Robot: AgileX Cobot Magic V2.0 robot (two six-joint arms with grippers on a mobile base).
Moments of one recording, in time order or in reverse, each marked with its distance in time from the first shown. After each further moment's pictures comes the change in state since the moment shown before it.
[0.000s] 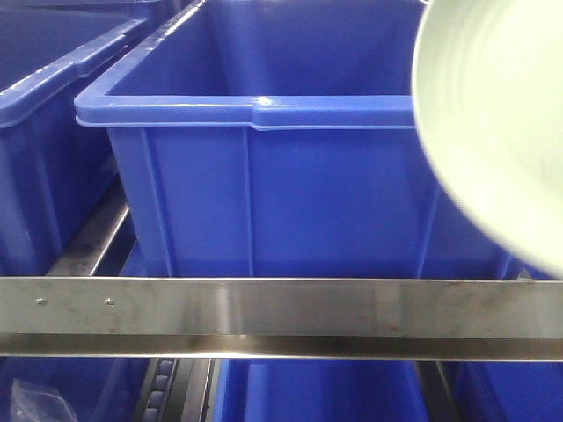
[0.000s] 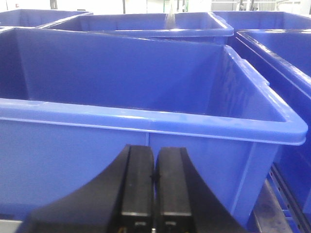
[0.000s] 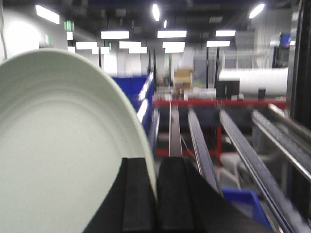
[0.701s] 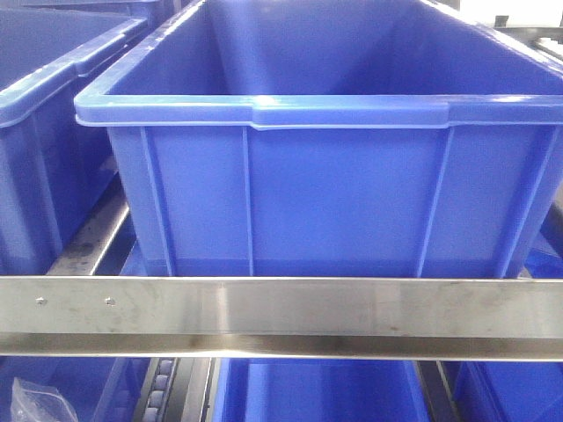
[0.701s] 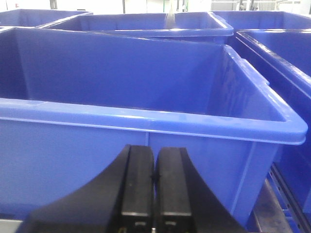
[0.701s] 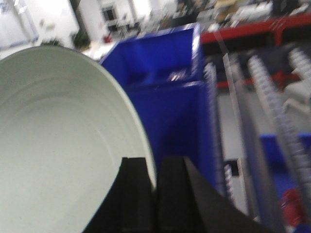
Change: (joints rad) left arm 0.000 0.000 0.000 0.000 0.000 0.000; right arm 0.183 0.957 -0.725 -0.008 0.108 0.206
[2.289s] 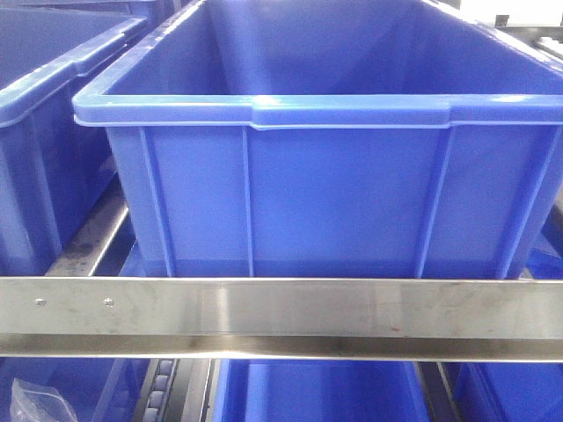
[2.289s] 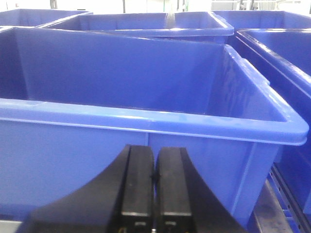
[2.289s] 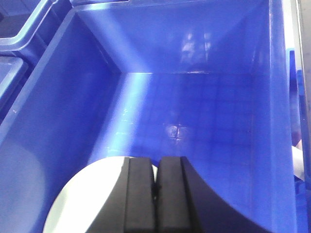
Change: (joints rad) left arm 0.000 0.000 0.000 0.000 0.000 0.000; right arm 0.052 0.404 -0.506 0.000 0.471 0.006
